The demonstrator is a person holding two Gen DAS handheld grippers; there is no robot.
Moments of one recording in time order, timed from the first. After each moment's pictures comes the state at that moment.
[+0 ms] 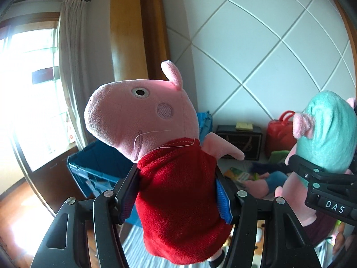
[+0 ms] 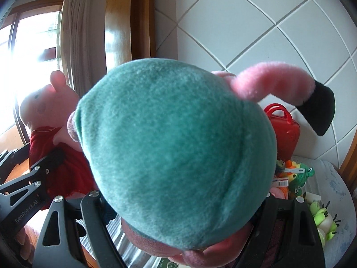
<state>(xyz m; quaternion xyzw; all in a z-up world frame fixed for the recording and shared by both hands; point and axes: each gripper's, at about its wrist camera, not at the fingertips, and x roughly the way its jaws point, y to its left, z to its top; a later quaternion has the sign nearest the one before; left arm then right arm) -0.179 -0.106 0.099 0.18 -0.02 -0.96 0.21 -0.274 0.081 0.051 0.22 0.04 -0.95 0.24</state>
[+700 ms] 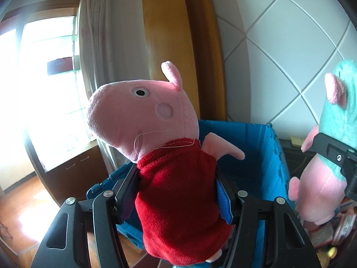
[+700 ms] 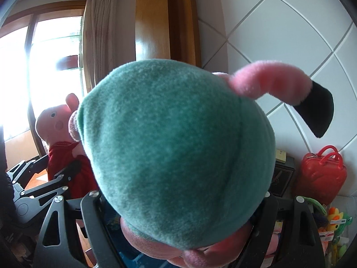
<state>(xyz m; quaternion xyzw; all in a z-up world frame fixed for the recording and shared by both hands) -0.298 -0.297 0.099 0.20 0.00 -0.94 0.28 -0.380 -0.110 0.103 0.18 0.03 -0.93 0.32</state>
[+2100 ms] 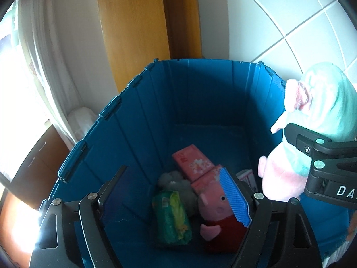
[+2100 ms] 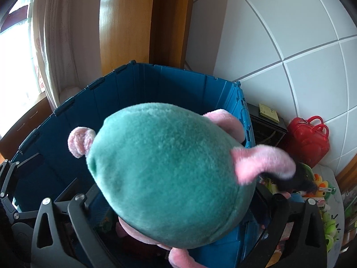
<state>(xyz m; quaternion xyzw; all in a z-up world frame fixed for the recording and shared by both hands) -0.382 -0.423 0.021 0.36 0.00 -0.92 0.12 -0.474 -0.274 0.024 0.35 0.13 -0.92 0.14</state>
